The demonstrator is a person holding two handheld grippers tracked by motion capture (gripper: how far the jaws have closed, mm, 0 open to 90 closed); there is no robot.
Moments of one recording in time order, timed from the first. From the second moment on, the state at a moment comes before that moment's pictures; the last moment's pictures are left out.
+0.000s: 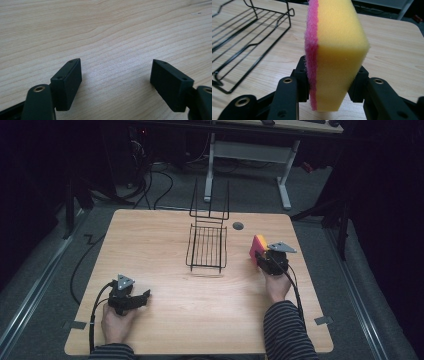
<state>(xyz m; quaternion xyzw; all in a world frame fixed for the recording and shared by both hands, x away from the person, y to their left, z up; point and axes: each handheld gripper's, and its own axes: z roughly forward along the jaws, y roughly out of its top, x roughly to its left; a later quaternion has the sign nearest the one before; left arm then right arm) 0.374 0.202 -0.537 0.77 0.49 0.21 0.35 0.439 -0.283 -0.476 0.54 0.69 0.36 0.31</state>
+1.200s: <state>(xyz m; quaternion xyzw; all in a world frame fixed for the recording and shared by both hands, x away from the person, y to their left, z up) 0.374 0.202 -0.537 0.77 0.49 0.21 0.35 0.415 -0.262 -0.431 0.46 0.71 0.46 0.27</state>
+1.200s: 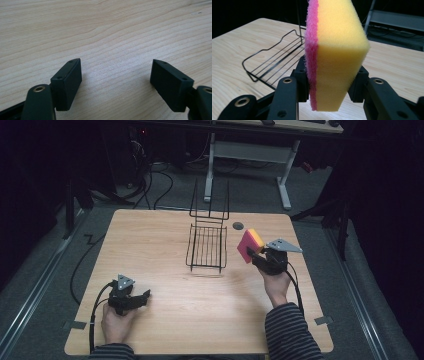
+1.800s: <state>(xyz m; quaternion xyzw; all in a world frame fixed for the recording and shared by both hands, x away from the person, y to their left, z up) 0.374 0.202 -0.537 0.77 0.49 0.21 0.35 0.425 -0.233 -0.415 0.42 0.73 0.47 0.25</state>
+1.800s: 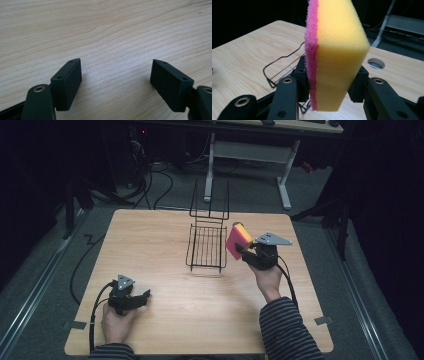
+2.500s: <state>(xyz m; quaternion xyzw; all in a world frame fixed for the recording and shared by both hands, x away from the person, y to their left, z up) 0.374 0.202 -0.537 0.77 0.49 0.21 0.35 0.457 -0.183 -0.424 0.38 0.77 0.46 0.22</state>
